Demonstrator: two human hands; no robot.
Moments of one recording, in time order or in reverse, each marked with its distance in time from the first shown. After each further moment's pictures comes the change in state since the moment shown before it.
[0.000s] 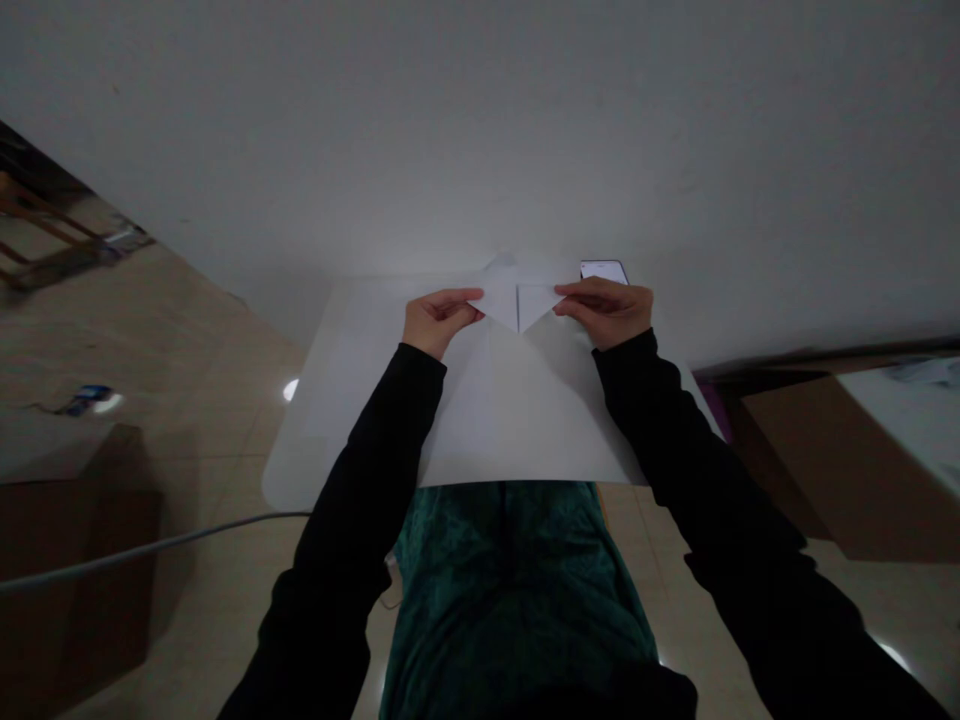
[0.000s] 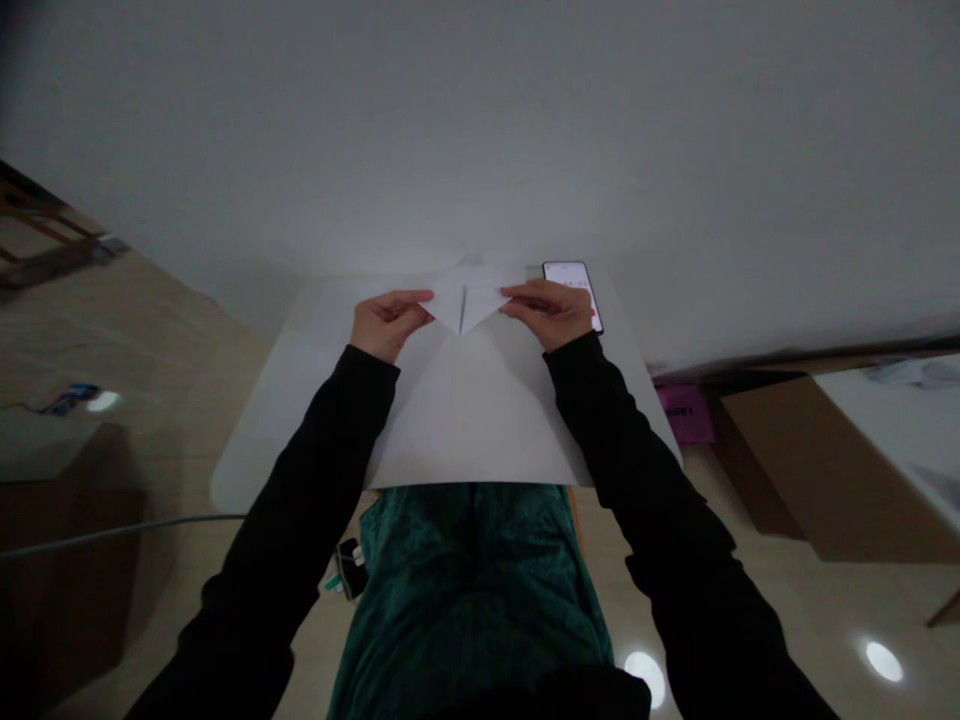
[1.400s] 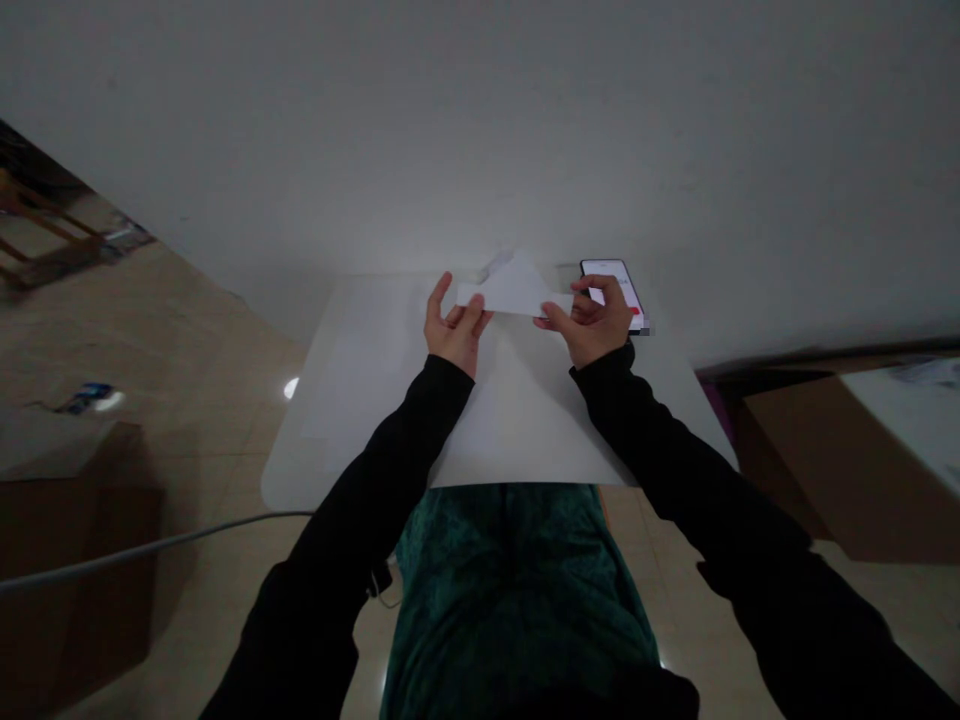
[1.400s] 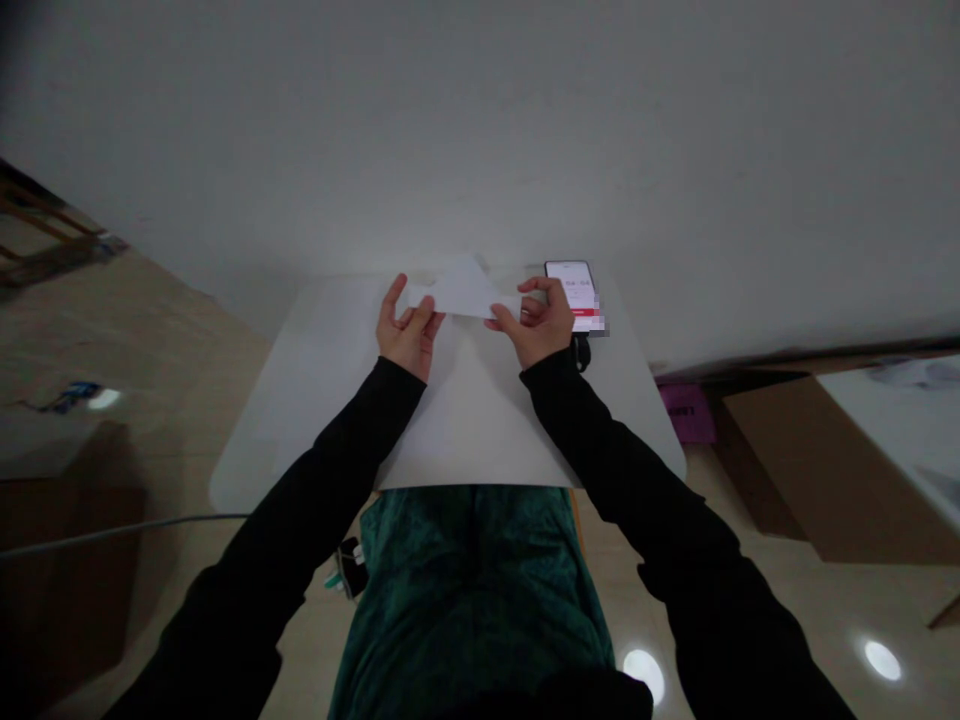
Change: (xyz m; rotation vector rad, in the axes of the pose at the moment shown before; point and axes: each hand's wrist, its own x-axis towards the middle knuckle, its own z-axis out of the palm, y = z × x) left_hand -0.015 -0.017 0.039 -0.477 0.304 -0.069; right_hand -0.018 0.017 0.040 0.232 0.196 0.135
